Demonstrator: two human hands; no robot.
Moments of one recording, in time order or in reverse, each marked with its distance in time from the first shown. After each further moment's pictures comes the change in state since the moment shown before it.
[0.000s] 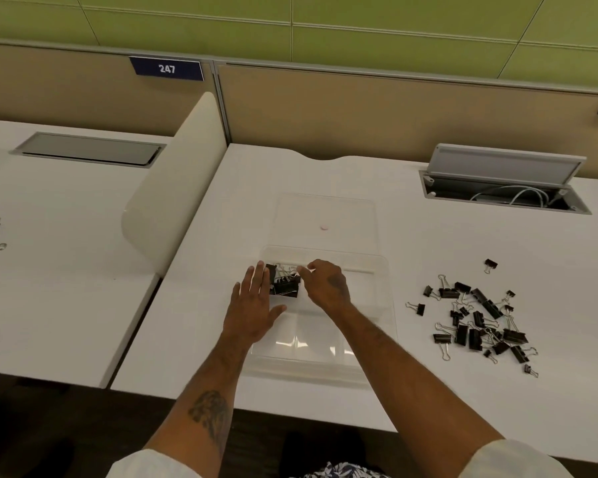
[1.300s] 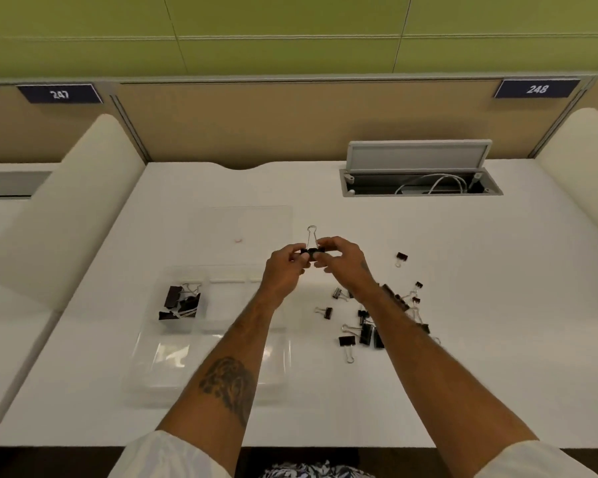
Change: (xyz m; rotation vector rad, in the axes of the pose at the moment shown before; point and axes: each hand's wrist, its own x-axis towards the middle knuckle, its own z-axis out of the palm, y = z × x) left_hand 0.105 0.290 -0.037 -1.134 -0.054 -0.124; right_hand 0.041 0.166 -0.211 0.553 0.053 -0.144
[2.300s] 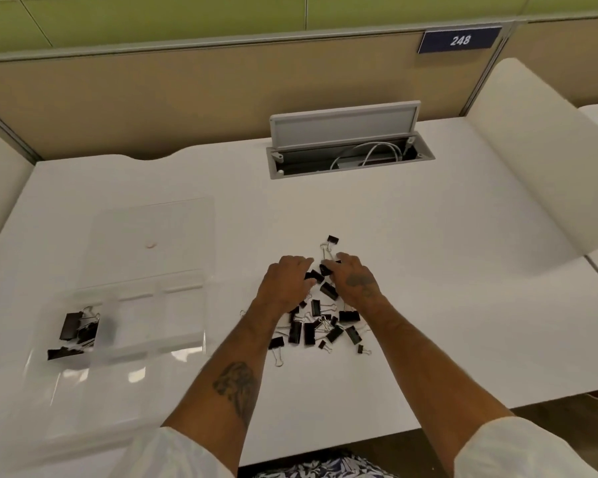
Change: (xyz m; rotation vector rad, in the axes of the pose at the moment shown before) left_hand 0.028 -0.019 0.153 1.053 -0.376 0.352; right_hand 0.000 0.129 -0.138 -1.144 -0.124 0.073
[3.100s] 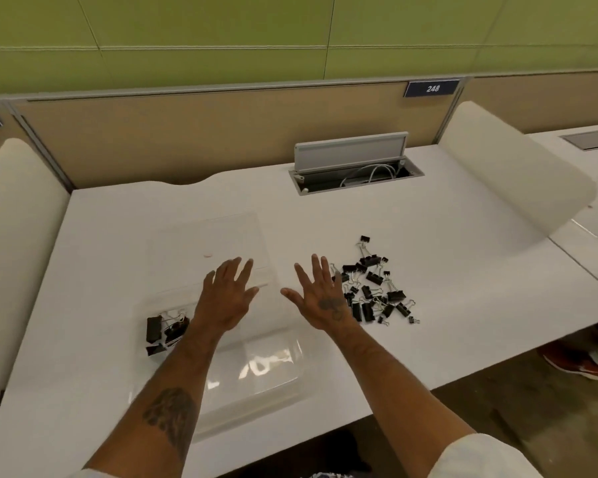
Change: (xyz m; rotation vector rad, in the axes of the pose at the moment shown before) left_hand -0.152 -0.221 -0.074 0.233 0.287 0.054; right_hand -0.060 -0.242 0.015 0.026 0.214 0.096
